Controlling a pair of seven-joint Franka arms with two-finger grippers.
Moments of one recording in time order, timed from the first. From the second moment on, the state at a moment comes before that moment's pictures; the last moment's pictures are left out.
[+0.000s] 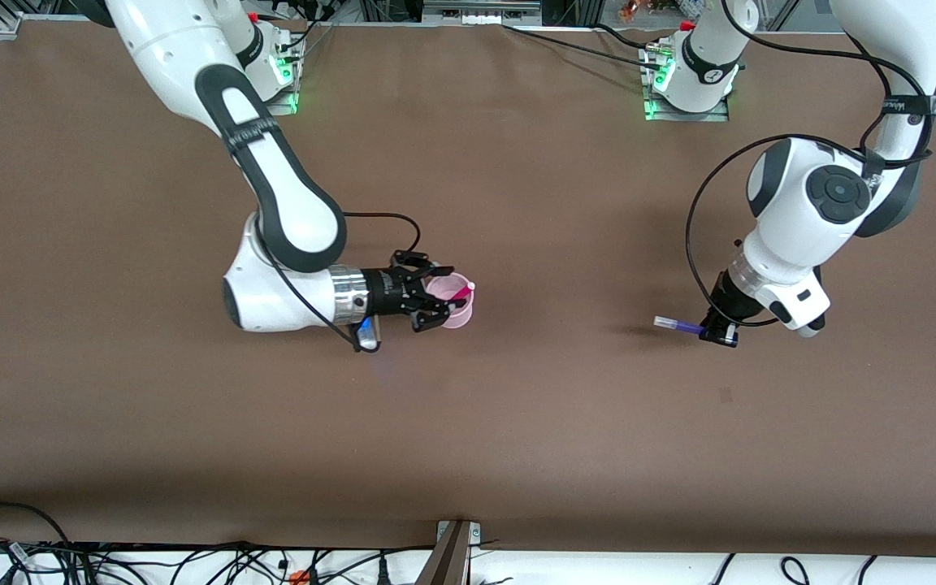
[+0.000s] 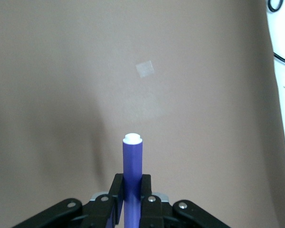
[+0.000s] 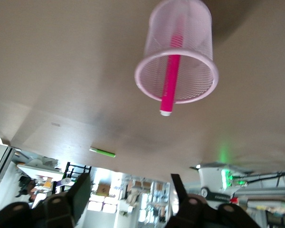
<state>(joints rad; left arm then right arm) 0.10 0.30 -0.33 -1.91 0.15 2.38 -1.67 0.38 0.69 0.07 -1.39 0.98 1.99 1.01</state>
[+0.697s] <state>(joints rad) -0.24 0.30 -0.34 -1.72 0.29 2.15 -2.03 0.34 0.38 -0.16 -1.32 0.40 1.65 0.62</state>
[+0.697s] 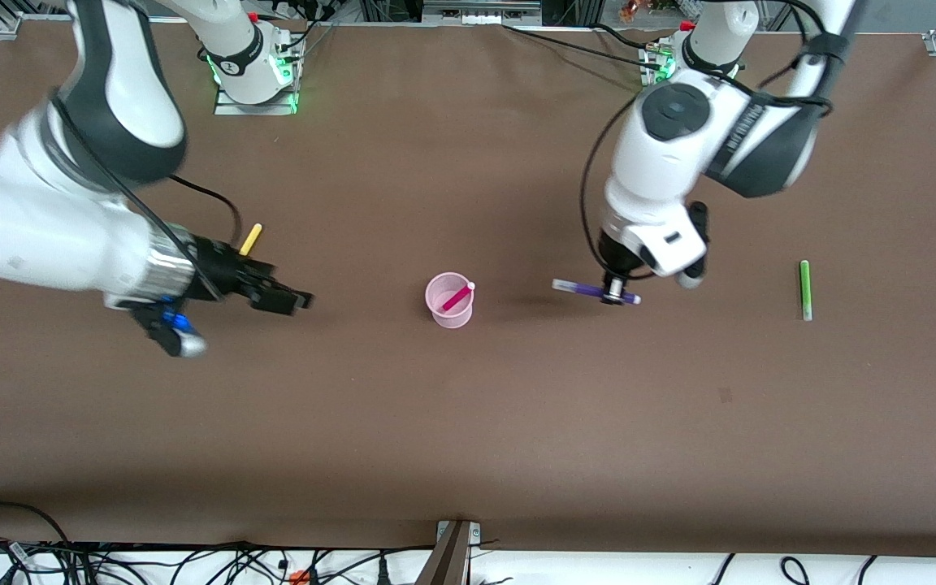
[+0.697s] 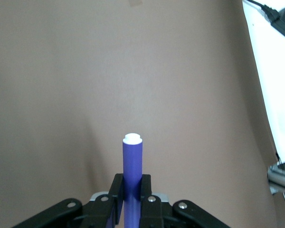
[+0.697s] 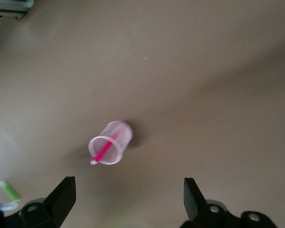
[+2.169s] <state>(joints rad) -0.93 0.80 0.04 -1.25 0.69 1.98 -2.24 0.35 0.11 -0.22 -1.54 0.07 1.64 0.29</state>
